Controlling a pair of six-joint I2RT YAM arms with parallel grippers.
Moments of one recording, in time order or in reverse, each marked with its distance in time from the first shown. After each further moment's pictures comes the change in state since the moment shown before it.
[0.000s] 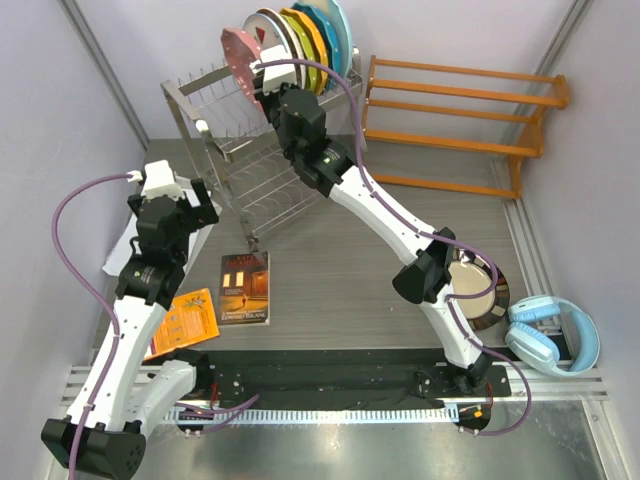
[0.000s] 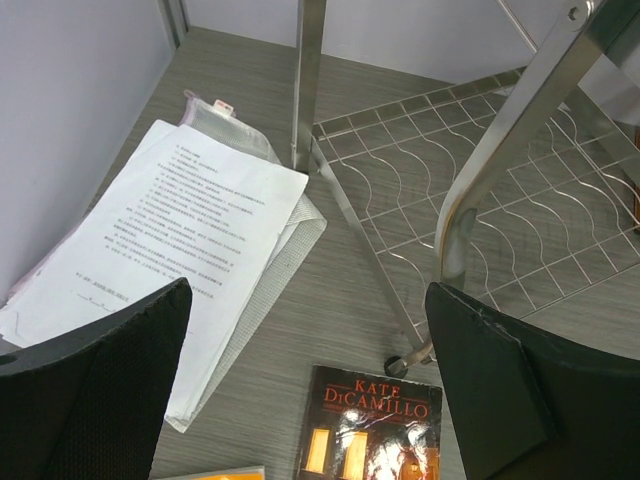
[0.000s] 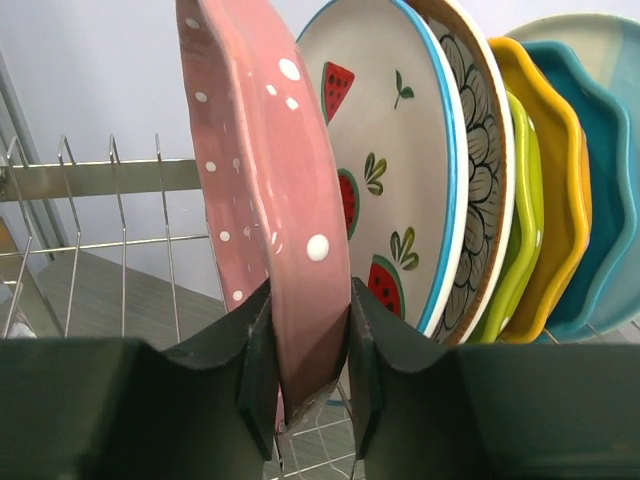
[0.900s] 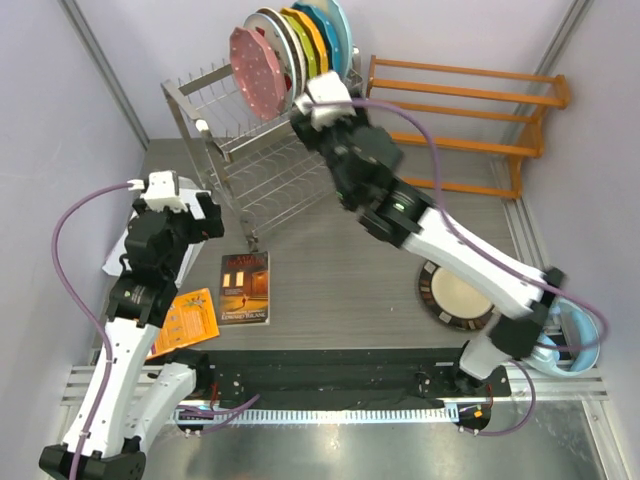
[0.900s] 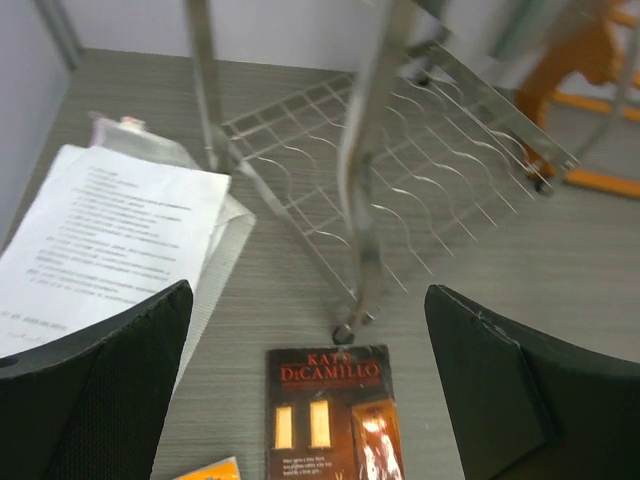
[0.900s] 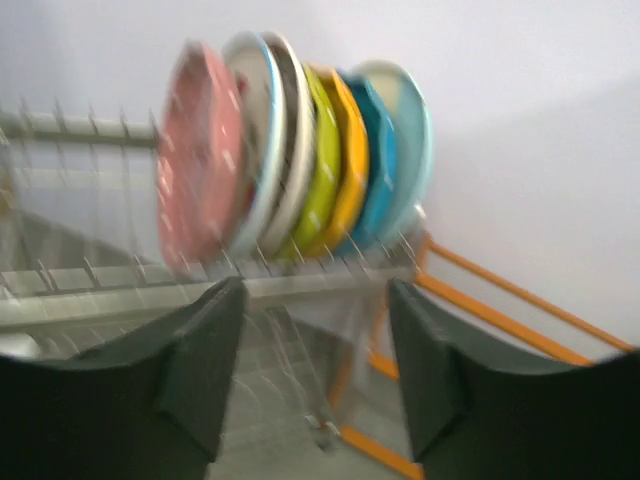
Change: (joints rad) left arm 0.000 -0.106 -0.020 -0.033 0.190 0.013; right arm 0.119 -0.571 -0.628 0.155 0.141 -0.198
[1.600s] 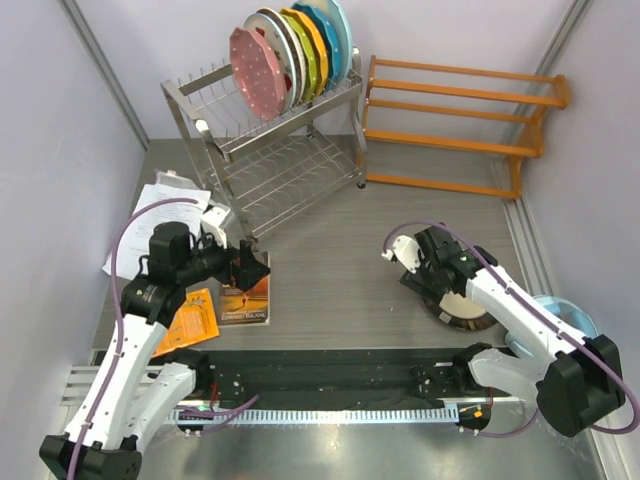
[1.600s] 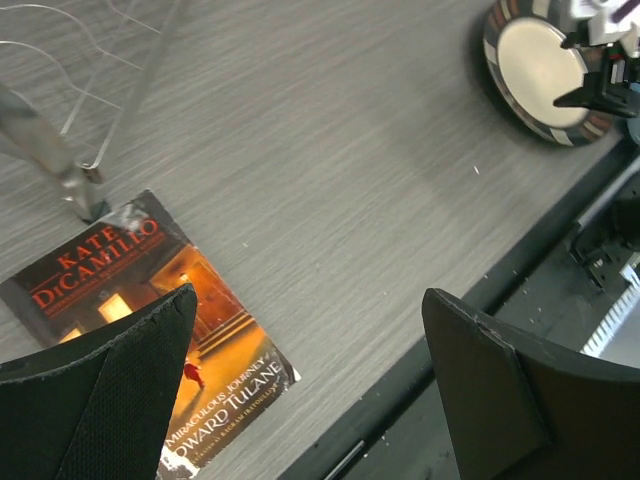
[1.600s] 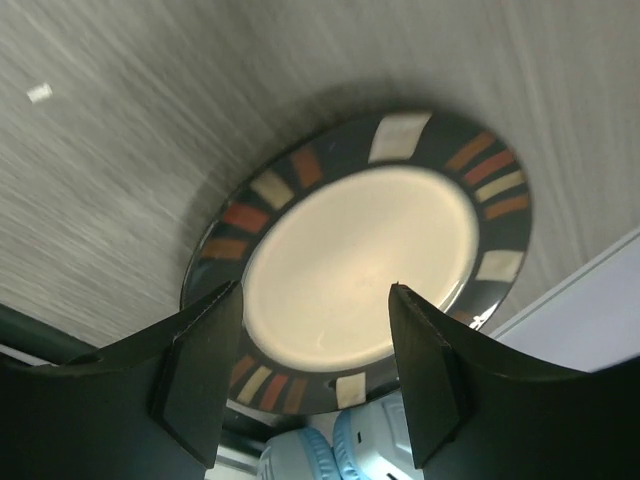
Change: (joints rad) left arm -0.034 -0.006 -0.101 -0.237 0.730 0.097; right arm -0.512 -0.594 -1.154 -0.901 -0.519 -0.117
